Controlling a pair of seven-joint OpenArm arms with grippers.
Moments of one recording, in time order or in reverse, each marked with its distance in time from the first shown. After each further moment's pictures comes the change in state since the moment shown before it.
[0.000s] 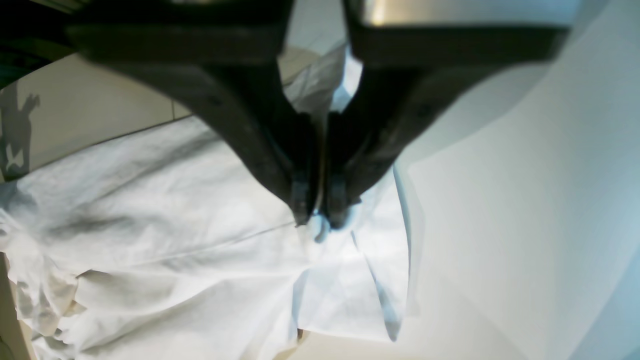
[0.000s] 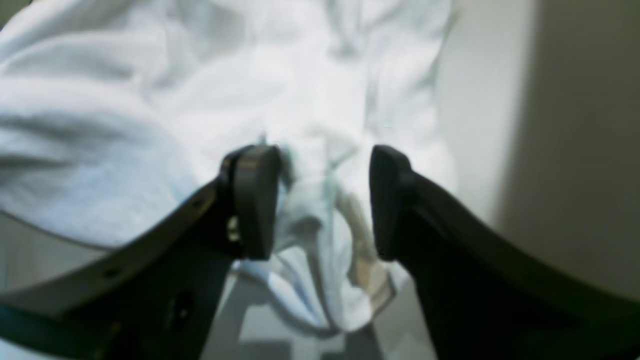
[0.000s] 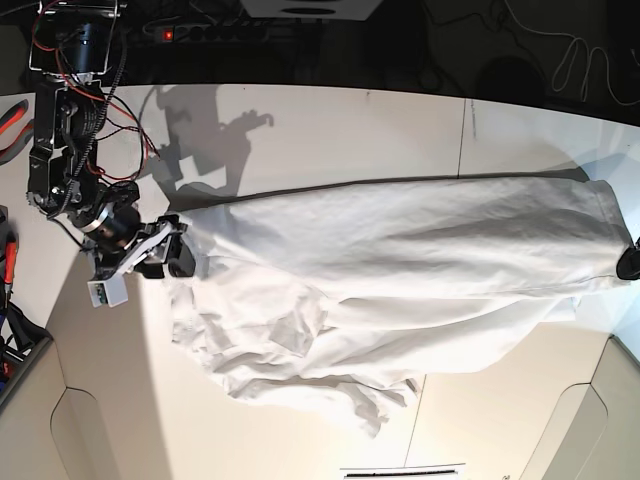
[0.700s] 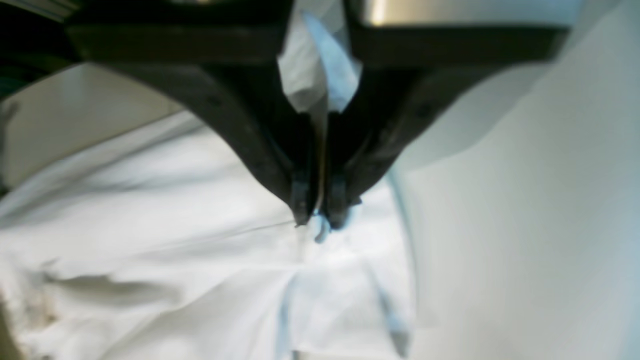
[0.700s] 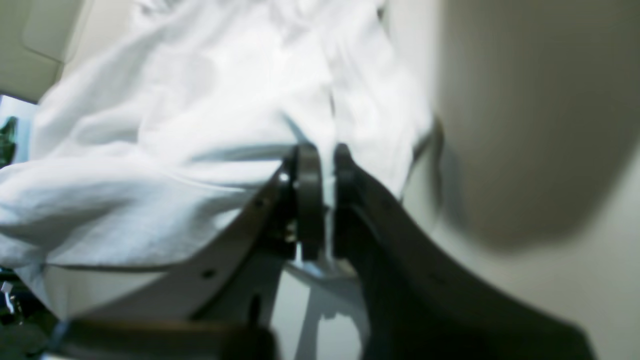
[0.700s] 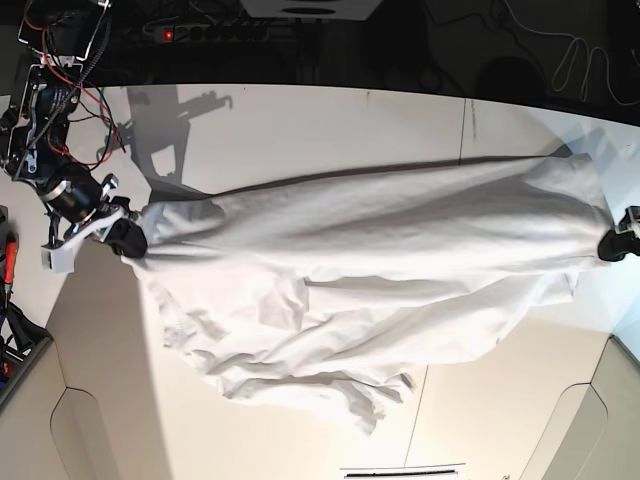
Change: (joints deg) left arm 1.4 4.9 0.0 0.0 0.0 0.0 0.9; right arm -4.8 -0.2 13.4 -0.2 11.8 2.9 -6.5
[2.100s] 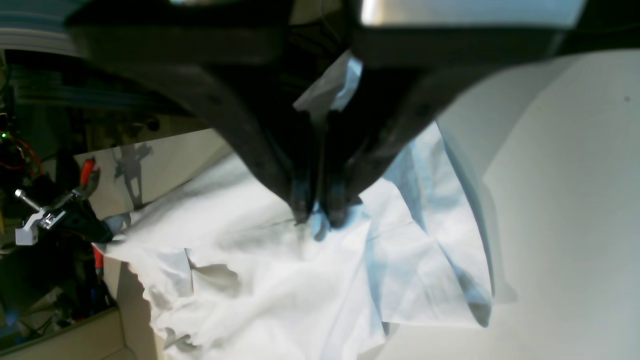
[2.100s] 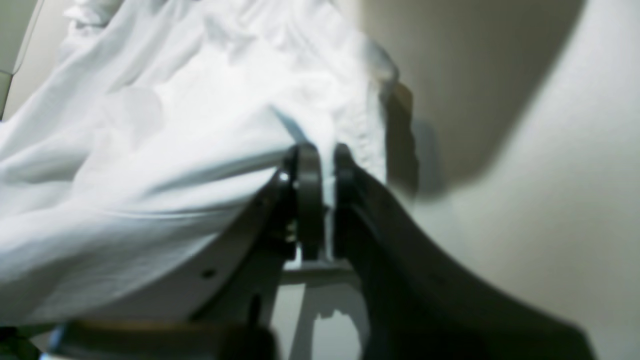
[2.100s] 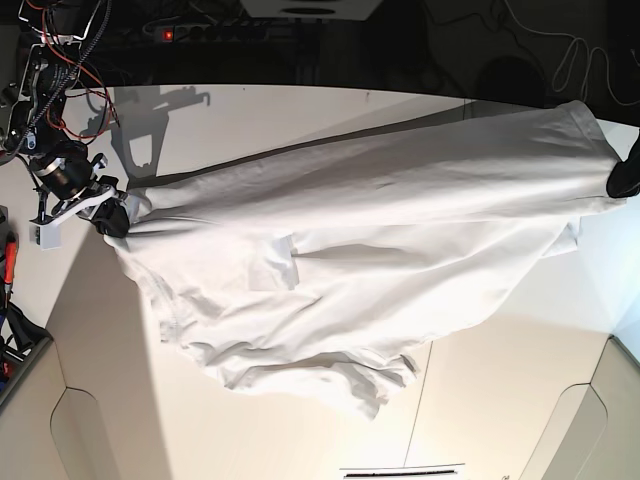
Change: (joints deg) left arm 22.1 9.7 -25.7 22.5 -25.2 -0.2 22.1; right arm -2.9 0.0 2.8 0.0 -4.8 -1.2 5.9
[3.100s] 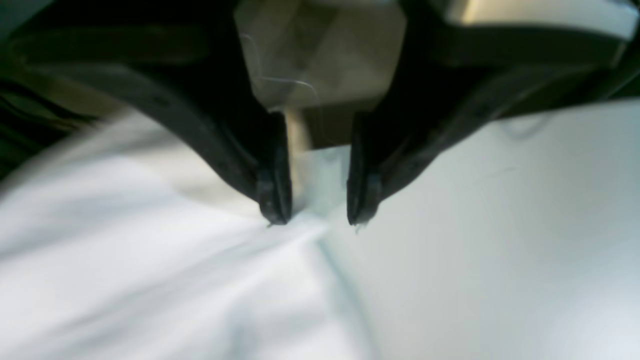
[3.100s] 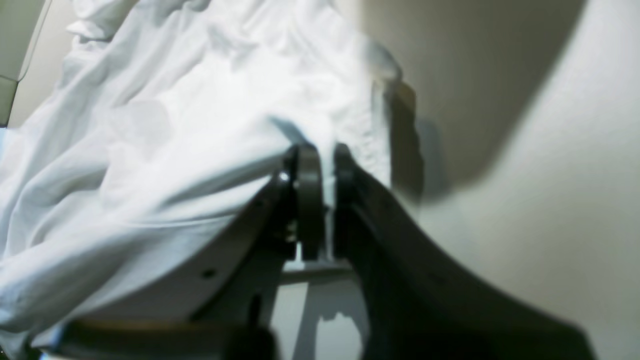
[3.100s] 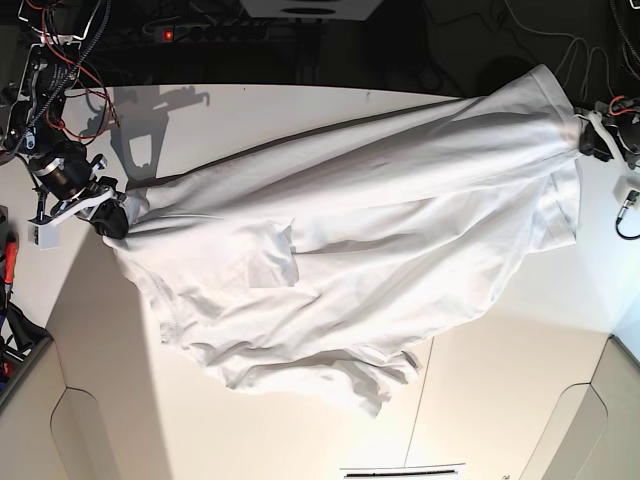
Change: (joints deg) left arm -0.2 -1.0 21.3 0.0 58.5 4.8 -26.3; right arm 0.1 0.0 0.1 0.0 0.6 0.0 0.2
